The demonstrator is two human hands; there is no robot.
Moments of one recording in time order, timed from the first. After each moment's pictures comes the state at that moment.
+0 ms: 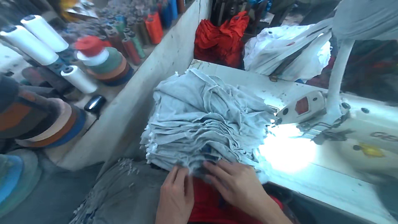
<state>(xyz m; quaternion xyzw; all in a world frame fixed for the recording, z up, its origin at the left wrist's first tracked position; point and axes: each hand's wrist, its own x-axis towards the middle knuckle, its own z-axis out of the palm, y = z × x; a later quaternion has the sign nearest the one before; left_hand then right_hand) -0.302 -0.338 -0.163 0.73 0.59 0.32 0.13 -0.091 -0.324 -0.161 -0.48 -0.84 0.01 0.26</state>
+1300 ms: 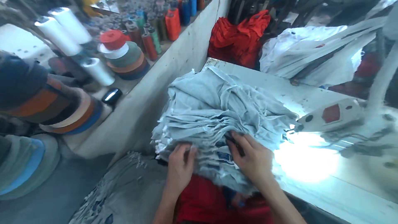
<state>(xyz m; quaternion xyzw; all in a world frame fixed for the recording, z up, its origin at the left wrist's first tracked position) -0.318 -0.273 -0.199 0.67 0.56 0.43 0.23 -0.078 -0.264 -0.181 -0.60 -0.73 -0.09 0.32</state>
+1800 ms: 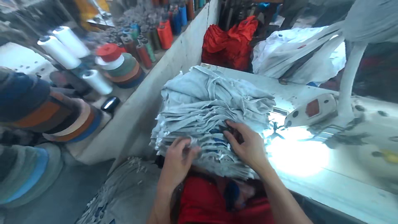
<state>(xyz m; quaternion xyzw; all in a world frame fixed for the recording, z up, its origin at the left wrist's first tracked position) -0.322 -0.256 -0.173 0.72 0.48 0.41 0.27 -0.059 -0.244 -0.175 -0.60 -0.70 0.06 0.39</state>
